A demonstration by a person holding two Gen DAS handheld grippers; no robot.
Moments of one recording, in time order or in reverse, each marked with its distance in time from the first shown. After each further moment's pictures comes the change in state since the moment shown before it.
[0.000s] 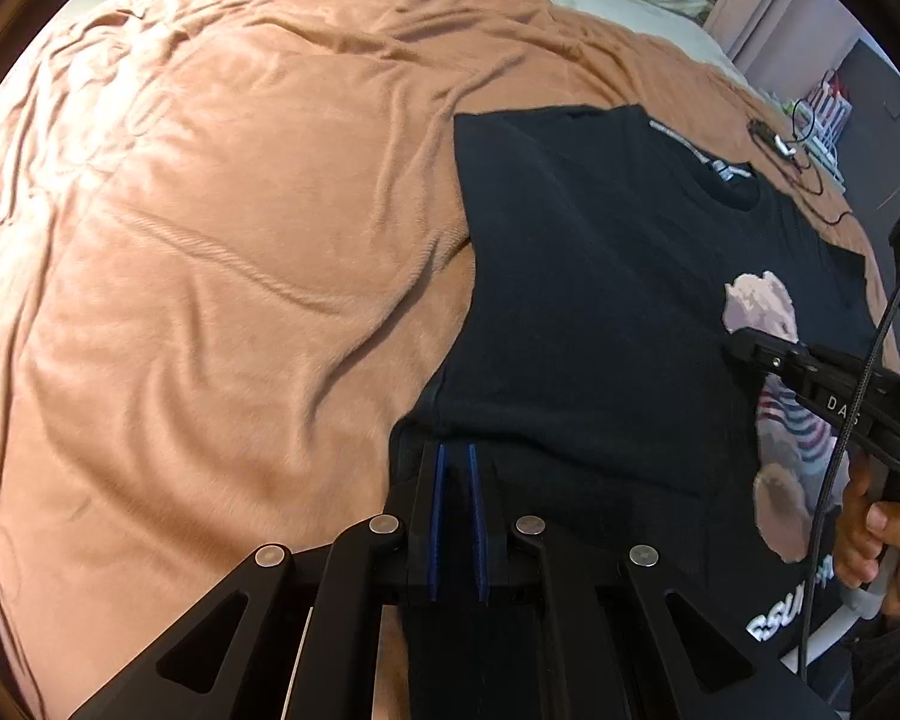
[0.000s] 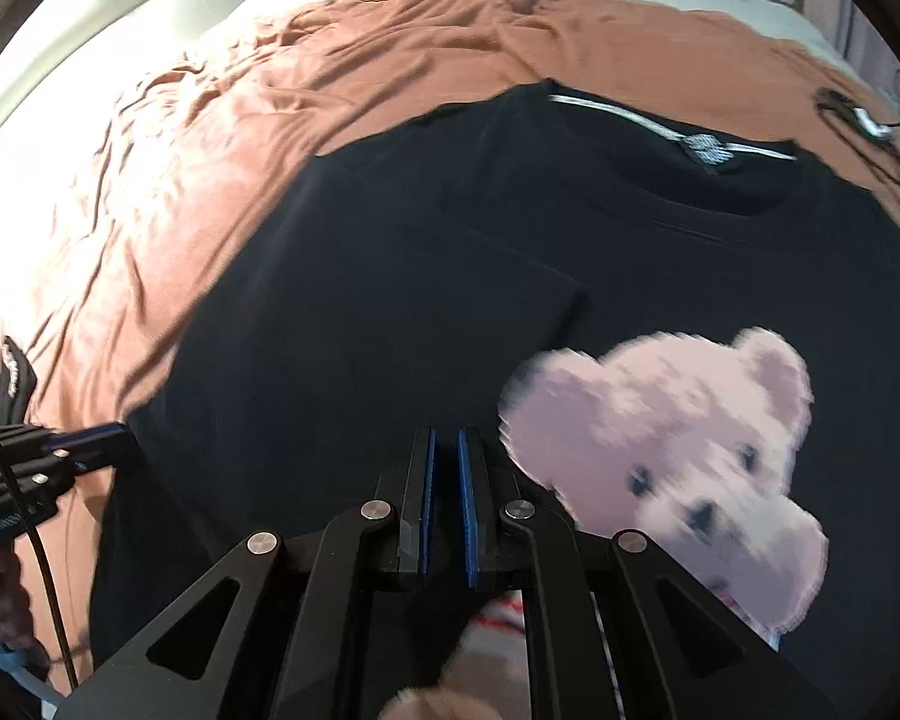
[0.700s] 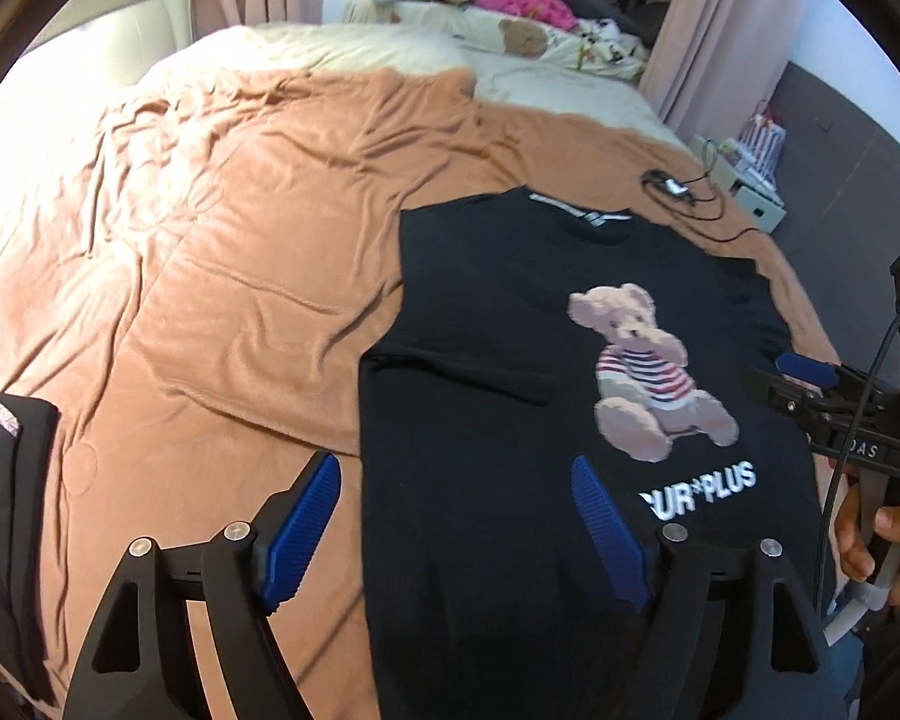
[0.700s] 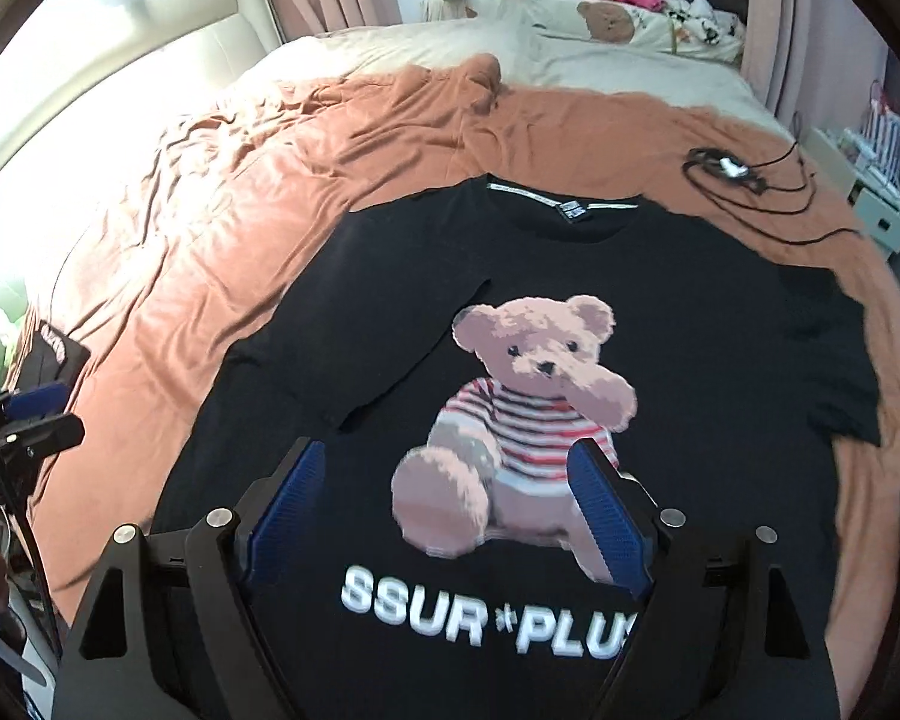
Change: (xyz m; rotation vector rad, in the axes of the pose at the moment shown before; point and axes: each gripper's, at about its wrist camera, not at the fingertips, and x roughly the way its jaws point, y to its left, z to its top) left arm -0.154 -0.047 -0.087 0.066 -0.203 -0.041; right arm -0.204 0.013 -0.101 -0.025 -0.146 -0.084
